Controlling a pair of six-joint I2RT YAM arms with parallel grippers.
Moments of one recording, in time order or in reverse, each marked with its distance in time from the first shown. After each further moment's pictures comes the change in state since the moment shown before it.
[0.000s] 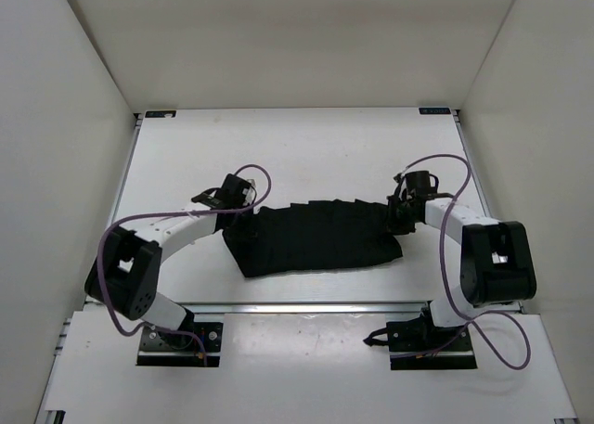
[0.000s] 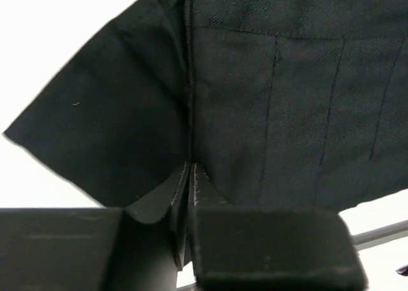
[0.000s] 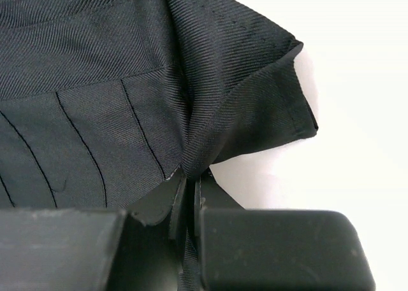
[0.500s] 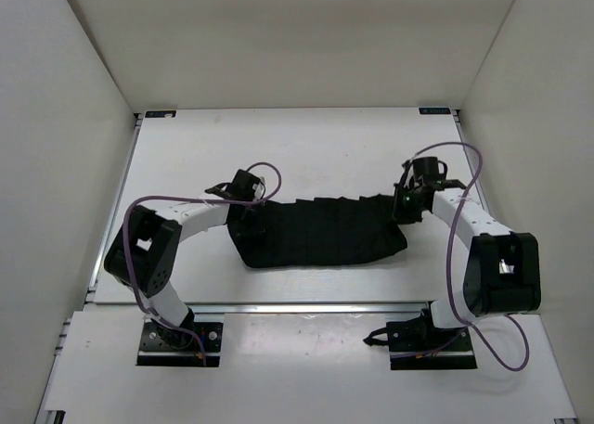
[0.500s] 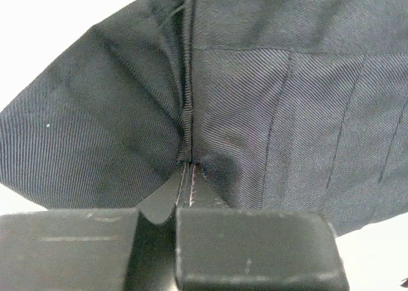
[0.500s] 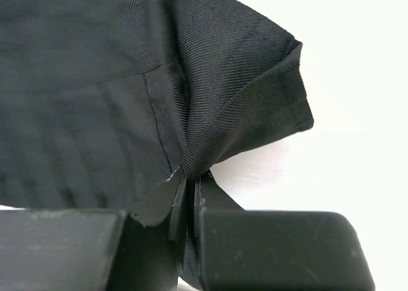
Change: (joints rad) left arm -0.018 0.169 0.065 0.070 0.032 0.018; right arm -0.021 -0.075 0.072 -0.164 0.018 0.033
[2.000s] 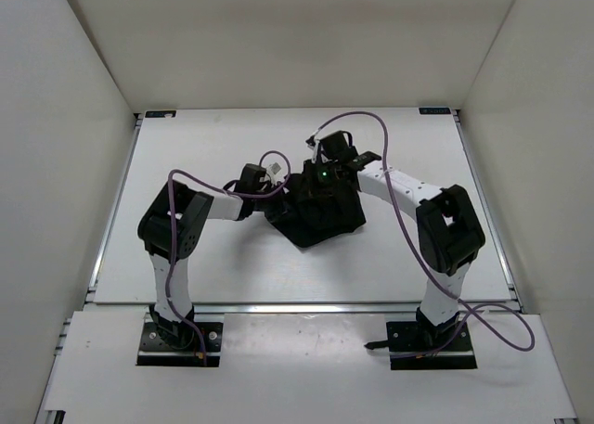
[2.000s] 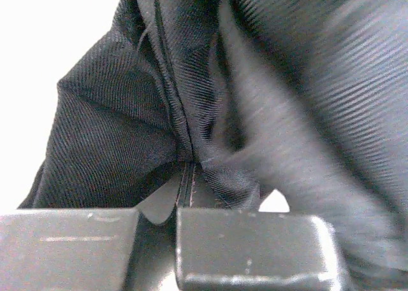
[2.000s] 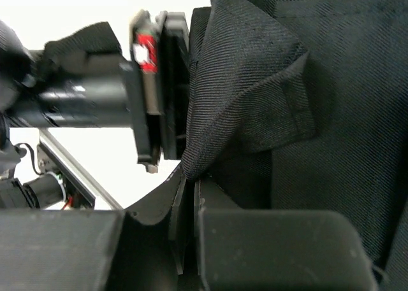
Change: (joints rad) left arm 0.025 0.324 0.073 0.613 0.438 -0.316; right arm 0.499 0.396 0.544 0.134 -0.212 0.231
